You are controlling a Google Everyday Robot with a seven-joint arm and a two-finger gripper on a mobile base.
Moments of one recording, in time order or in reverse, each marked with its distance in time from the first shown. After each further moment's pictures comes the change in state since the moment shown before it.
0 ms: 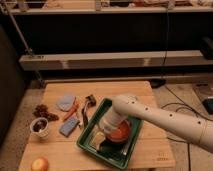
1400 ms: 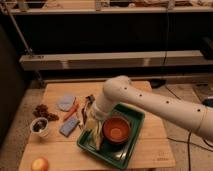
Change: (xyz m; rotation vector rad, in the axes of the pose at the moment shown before) arm 0.107 -0.005 -0.074 -0.171 -0.007 -0.133
